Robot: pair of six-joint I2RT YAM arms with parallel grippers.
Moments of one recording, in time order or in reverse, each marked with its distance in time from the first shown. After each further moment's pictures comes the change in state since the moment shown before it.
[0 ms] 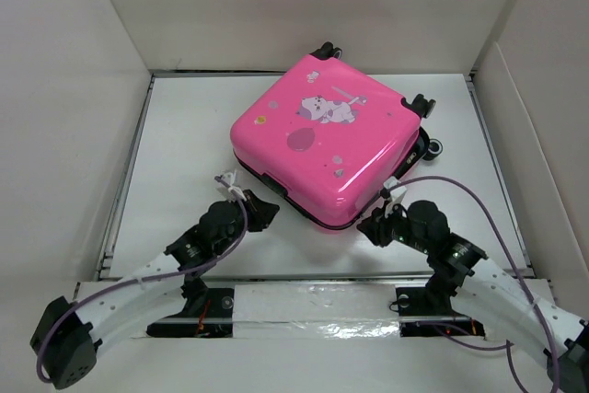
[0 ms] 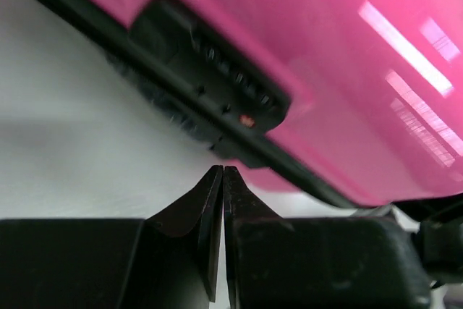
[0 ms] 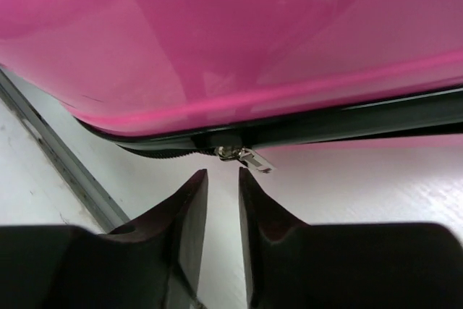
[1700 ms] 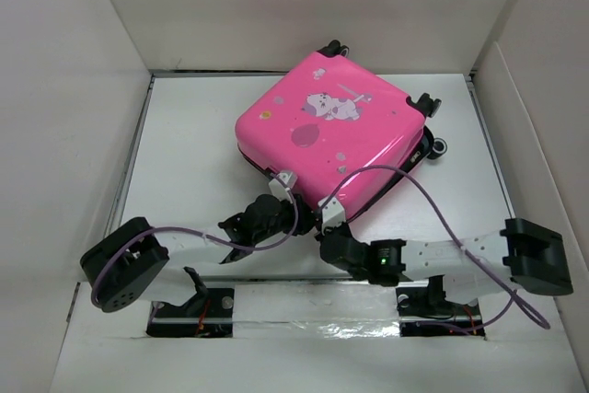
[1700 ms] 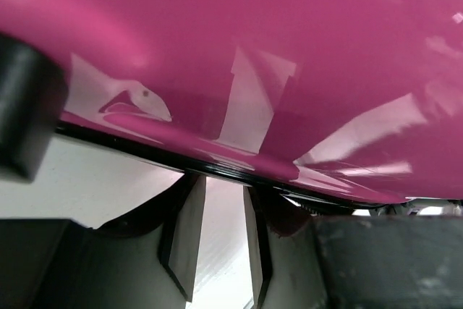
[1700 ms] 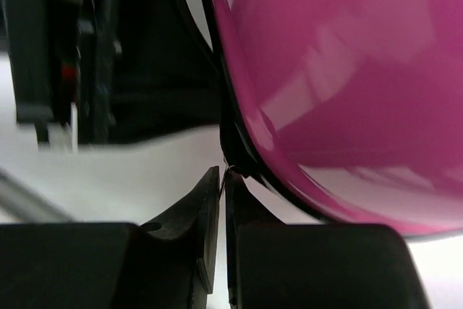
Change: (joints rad) left arm -0.142 0.666 0.101 0.472 0.173 0.085; right arm 0.695 0.691 0.292 0.118 0.845 0.220
